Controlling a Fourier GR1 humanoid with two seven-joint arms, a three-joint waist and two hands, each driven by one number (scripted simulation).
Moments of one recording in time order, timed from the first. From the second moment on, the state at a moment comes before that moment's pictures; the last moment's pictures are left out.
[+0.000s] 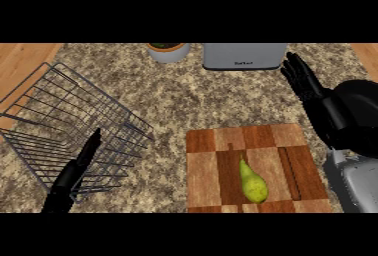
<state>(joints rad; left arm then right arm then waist) 0.07 0.47 -0.36 -1.48 0.13 0.23 -0.15 -0.32 -0.33 0.09 -1.58 -0.15 0.11 -0.07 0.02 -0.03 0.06</state>
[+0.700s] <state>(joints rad) 0.11 0.41 -0.14 -1.81 0.23 0.38 -0.19 -0.08 -0.42 -0.05 -1.71 0.02 0.02 -0.34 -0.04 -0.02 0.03</state>
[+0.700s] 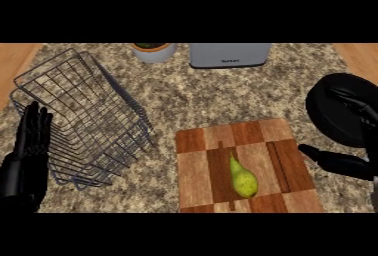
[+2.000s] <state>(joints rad) 0.04 0.35 -0.12 -1.78 0.20 0.36 -0.16 0.13 -0.56 0.36 -2.07 0.53 0.24 0.25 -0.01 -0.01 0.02</state>
